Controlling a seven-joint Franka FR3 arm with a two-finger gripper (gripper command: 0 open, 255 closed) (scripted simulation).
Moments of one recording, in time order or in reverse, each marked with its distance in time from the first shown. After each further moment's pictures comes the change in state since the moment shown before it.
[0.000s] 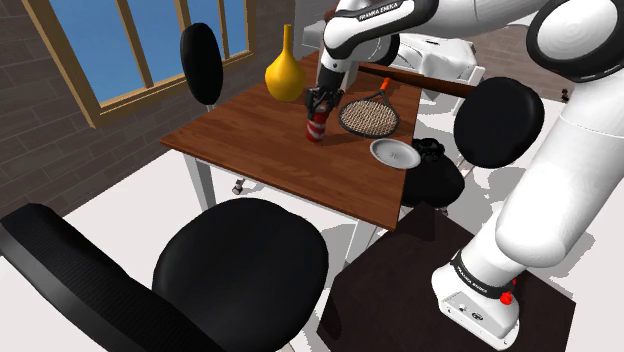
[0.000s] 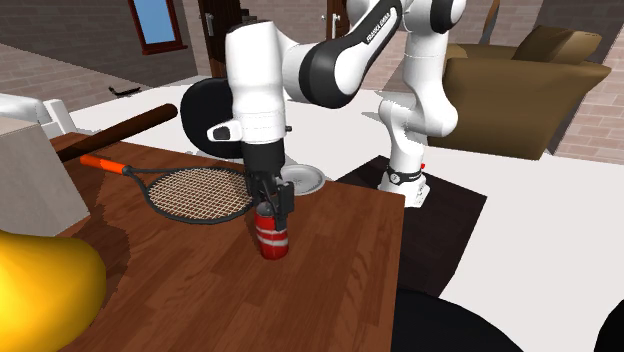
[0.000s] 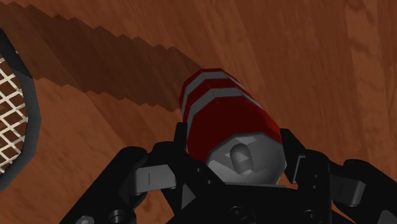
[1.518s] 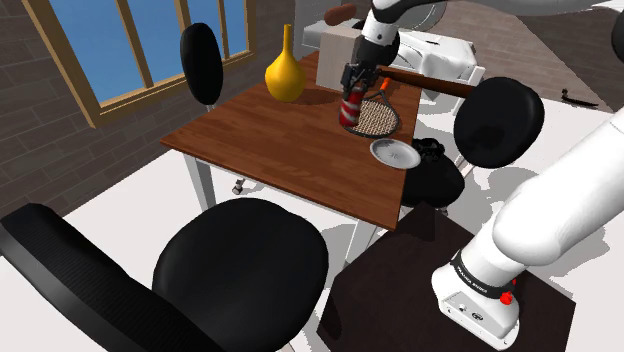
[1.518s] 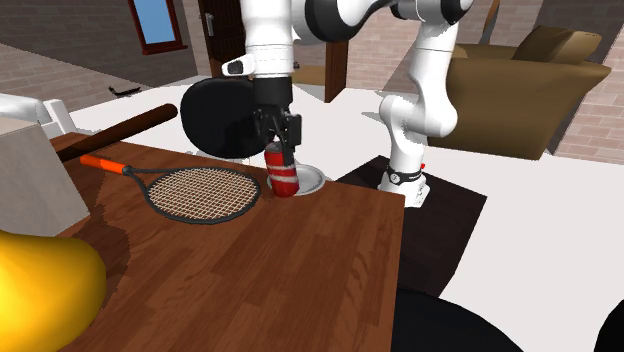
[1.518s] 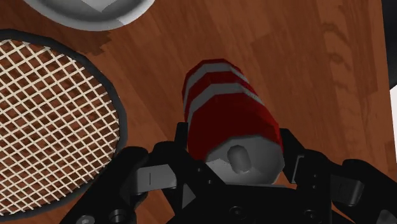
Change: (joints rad) arm -0.060 -0.273 -0.062 -0.106 -0.035 -0.181 -0.078
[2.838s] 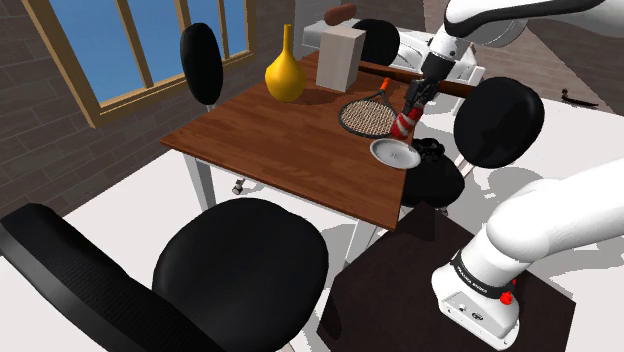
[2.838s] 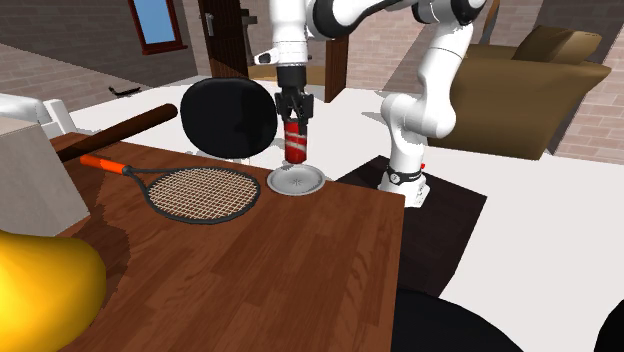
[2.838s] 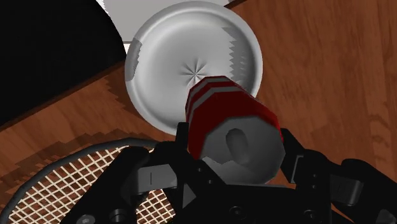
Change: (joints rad) arm -0.136 -0.340 -0.161 -0.328 -0.107 -0.040 -0.232
